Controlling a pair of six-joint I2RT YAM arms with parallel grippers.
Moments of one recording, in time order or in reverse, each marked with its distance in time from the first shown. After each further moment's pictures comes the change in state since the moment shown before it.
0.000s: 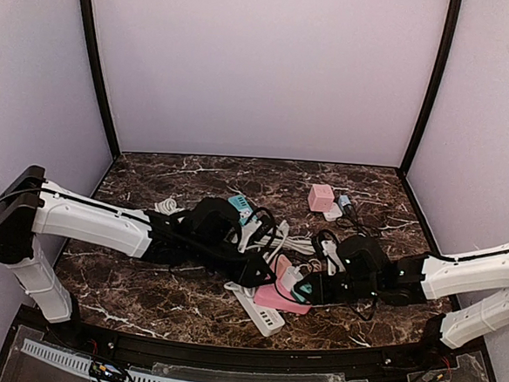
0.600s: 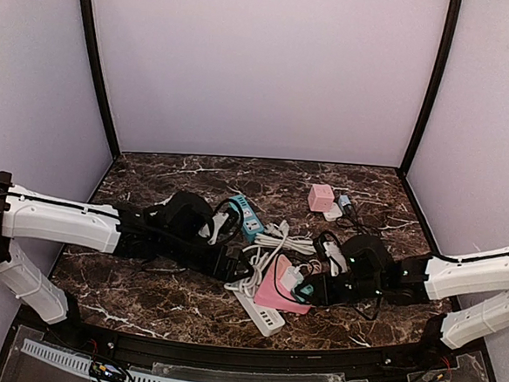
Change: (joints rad) left arm 0.065 -0.168 -0.119 -0.161 -0.097 -0.060; right arm -0.037 -0.034 -0.024 -0.002 -0.085 -0.020
